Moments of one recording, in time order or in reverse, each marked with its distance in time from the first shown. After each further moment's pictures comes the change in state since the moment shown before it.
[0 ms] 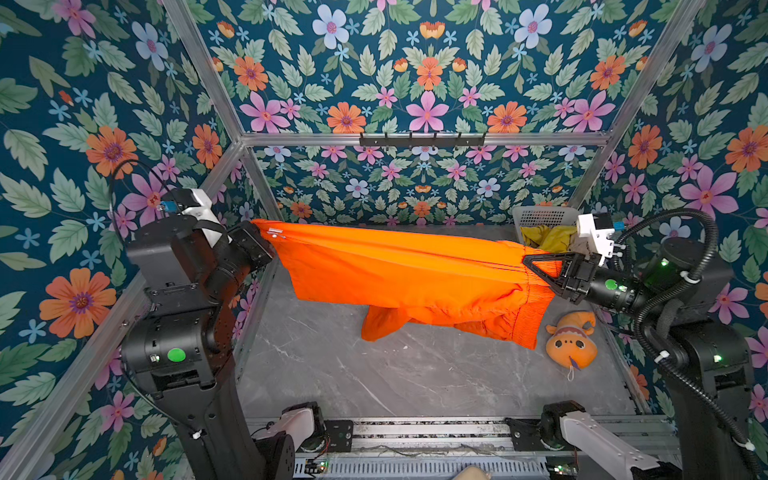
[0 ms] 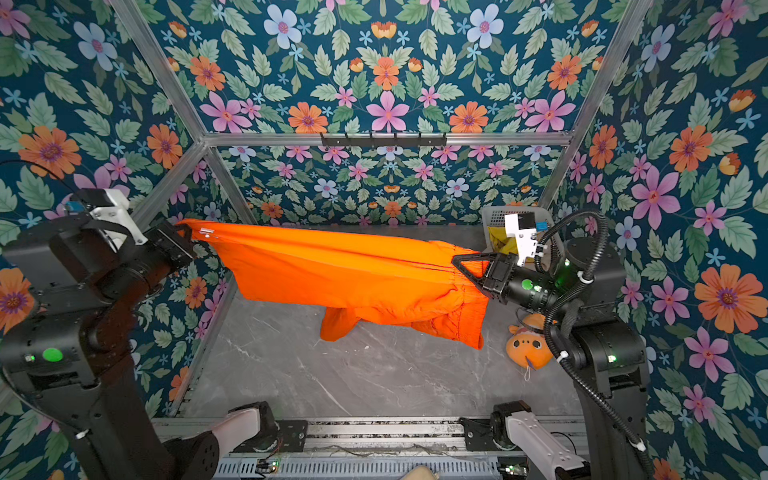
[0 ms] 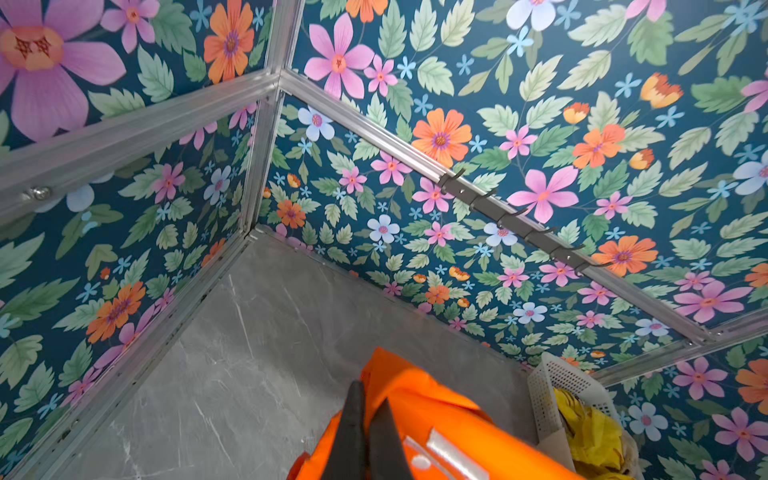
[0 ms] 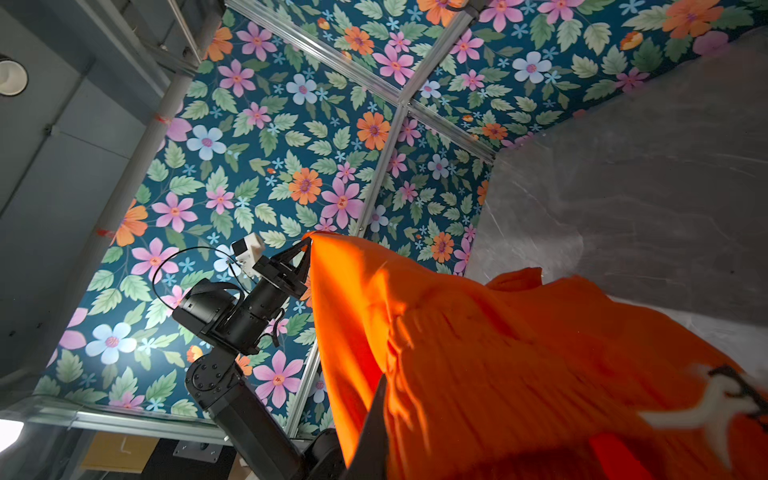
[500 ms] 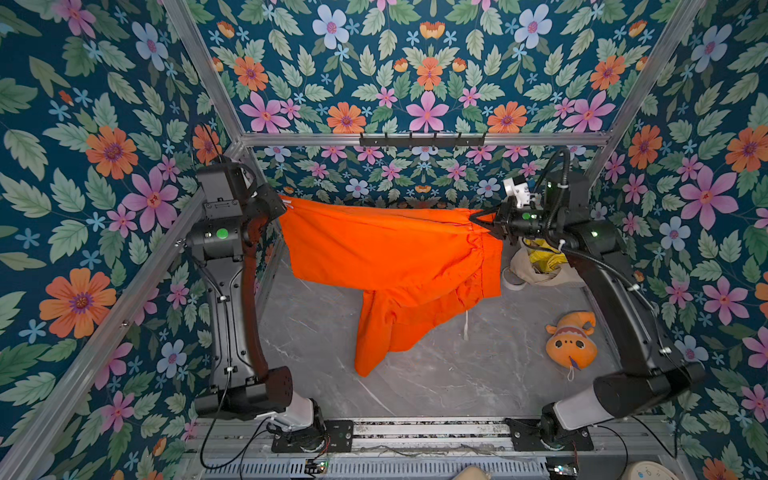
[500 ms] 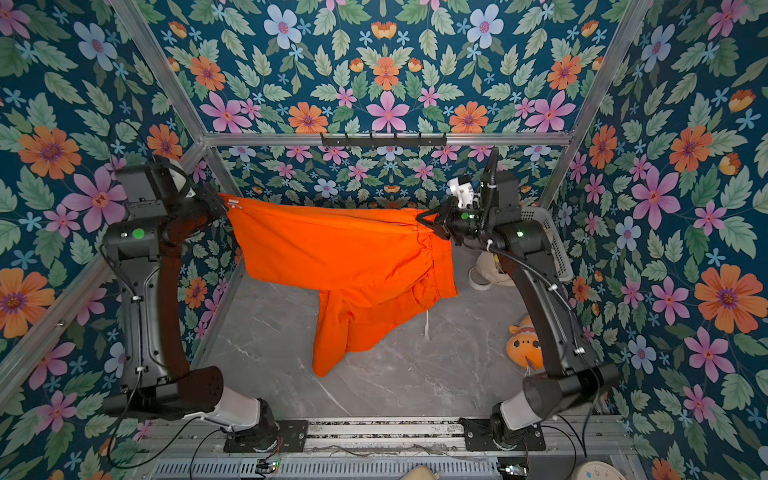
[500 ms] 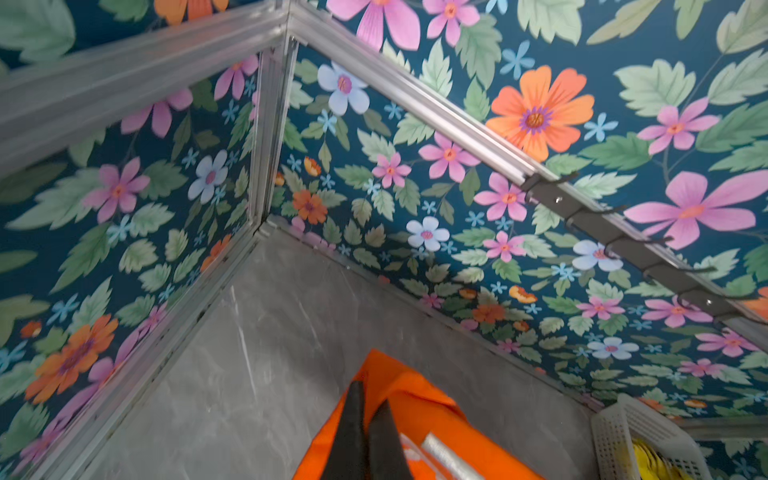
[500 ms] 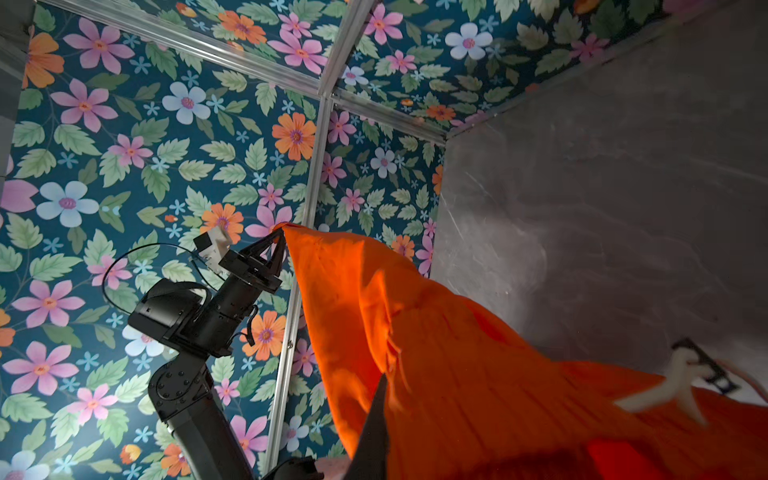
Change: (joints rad) left arm 0.006 0.400 0.032 0.269 -0.022 0.010; right arm 0.098 0.653 0.344 0.079 0.077 -0.072
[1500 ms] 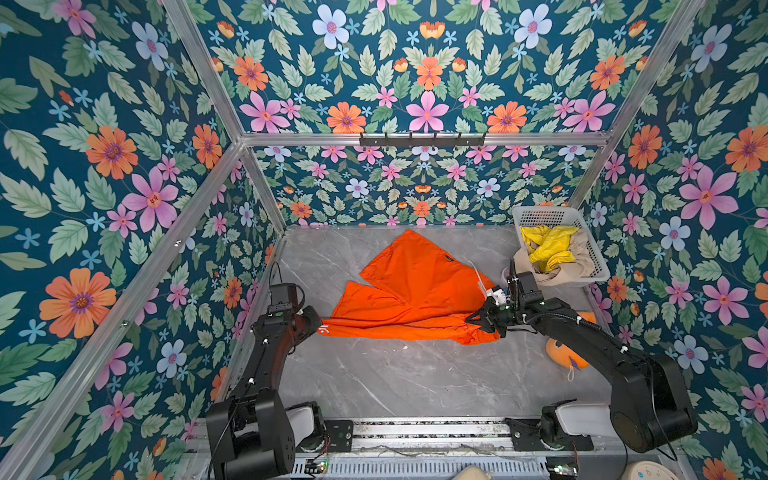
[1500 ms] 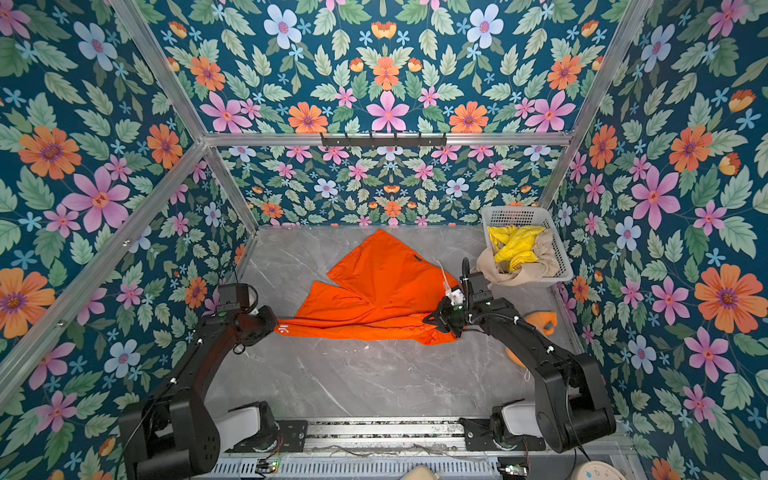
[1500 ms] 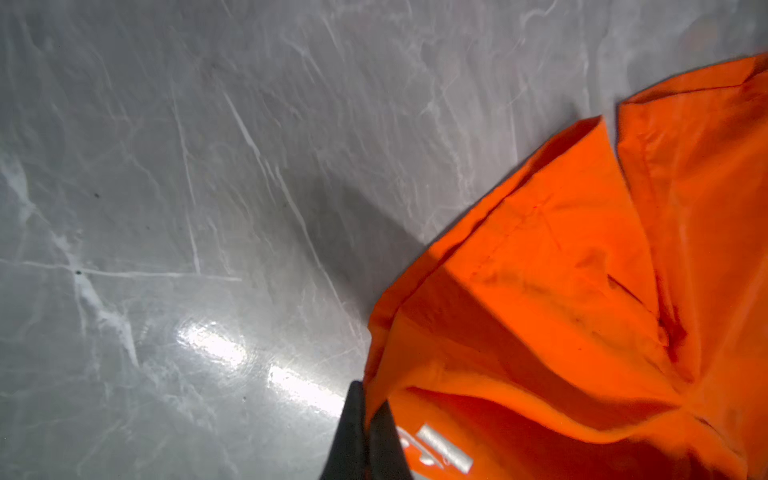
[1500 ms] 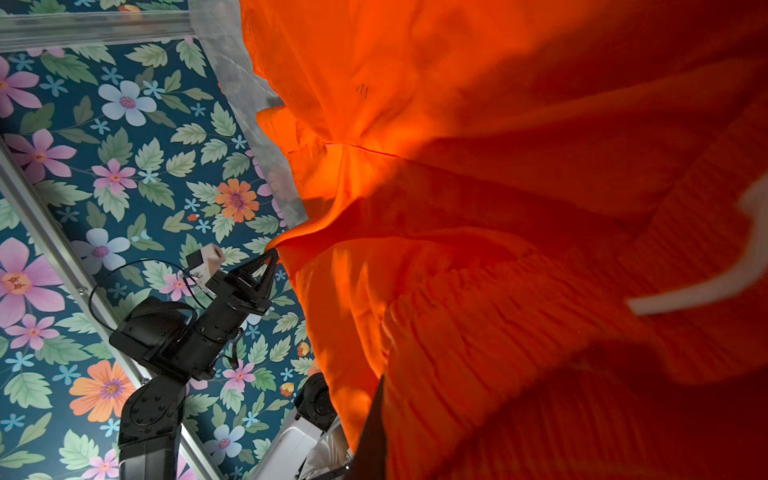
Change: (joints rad) left arm 0.013 -0.380 -1.443 0.324 0.048 -0.028; right arm 0.019 -0.274 -1.236 0.347 -0.019 0.064
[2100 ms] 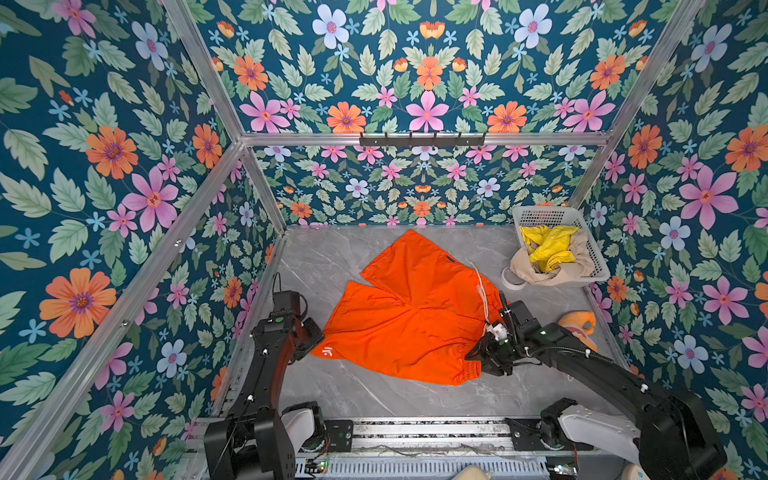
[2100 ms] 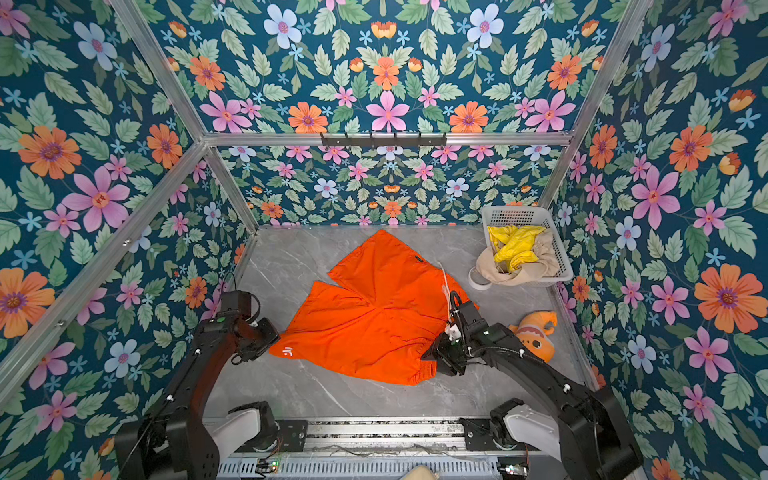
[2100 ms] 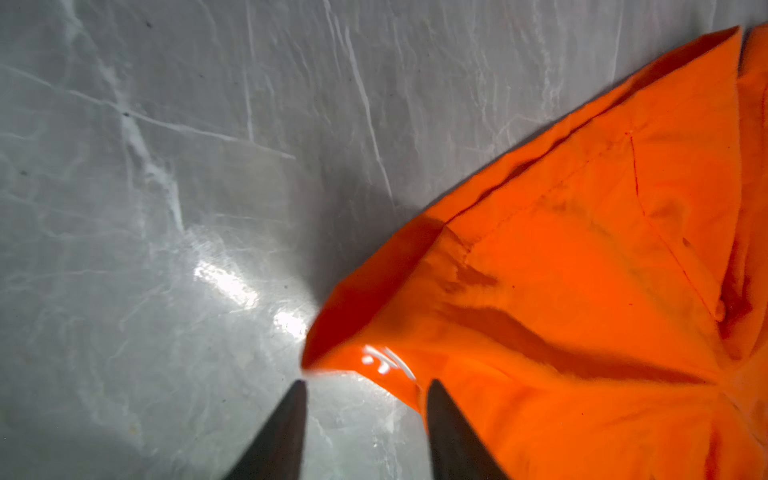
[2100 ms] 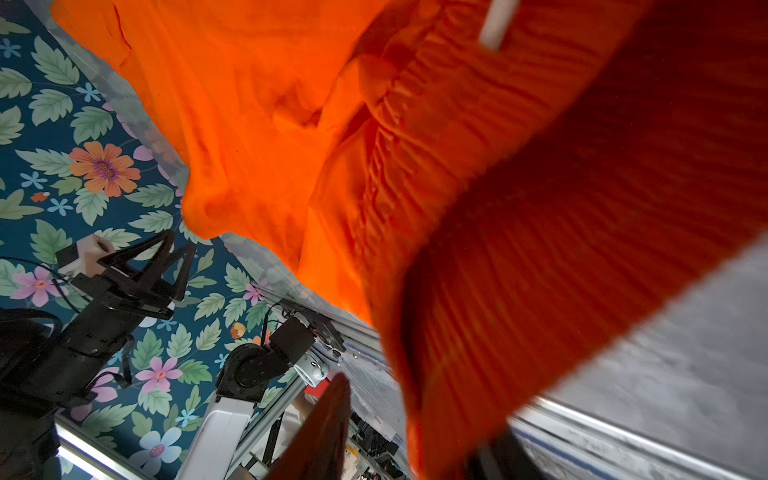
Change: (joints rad) left arm -0.025 -0.113 0.026 -0.244 -0.059 -0.103; right arm 0.179 -0.265 -0.143 -0.284 0.142 0.100
